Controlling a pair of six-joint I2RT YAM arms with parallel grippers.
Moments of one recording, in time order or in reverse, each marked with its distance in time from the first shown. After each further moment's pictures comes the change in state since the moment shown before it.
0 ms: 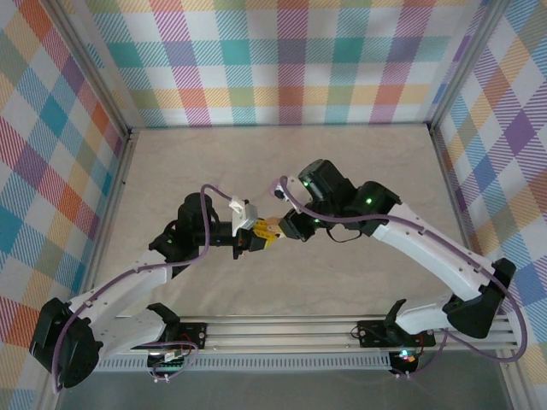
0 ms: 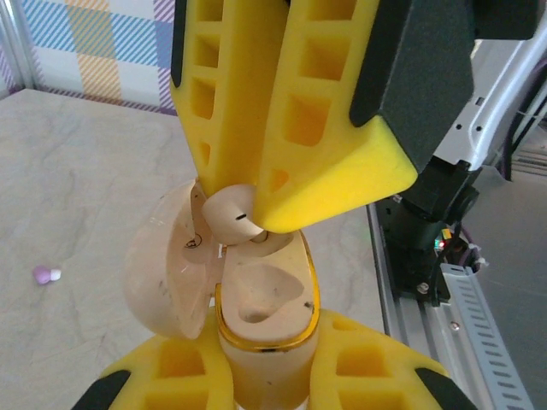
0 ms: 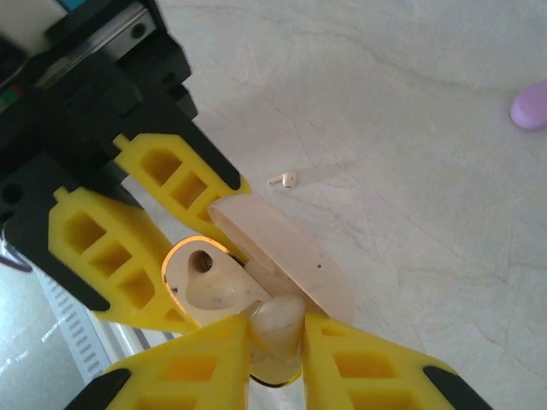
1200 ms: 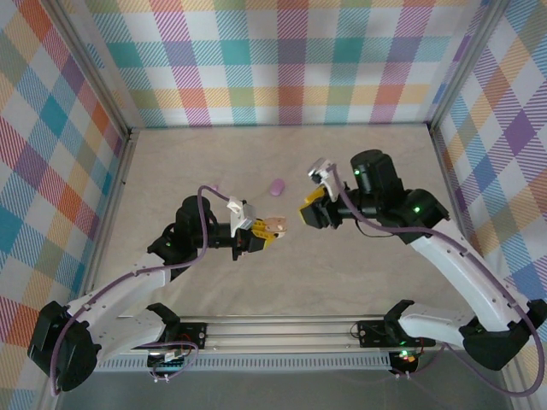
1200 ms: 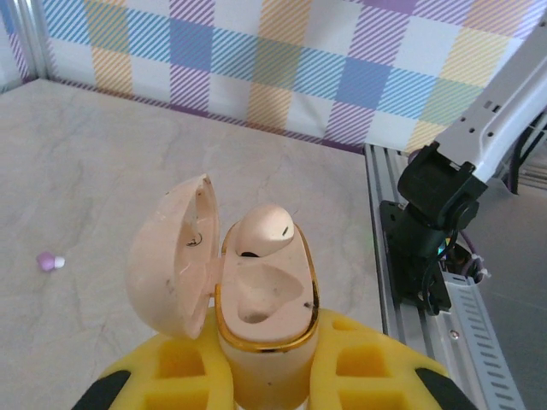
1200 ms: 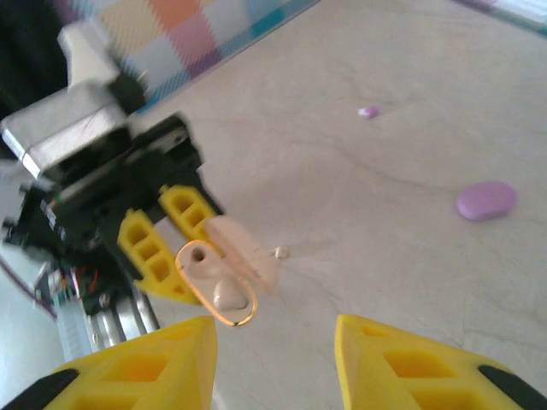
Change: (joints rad) left arm 0.002 -0.027 -0.036 0.023 -0.040 -0.065; right arm -0.257 -0.217 -0.111 0.154 -0.194 -0.028
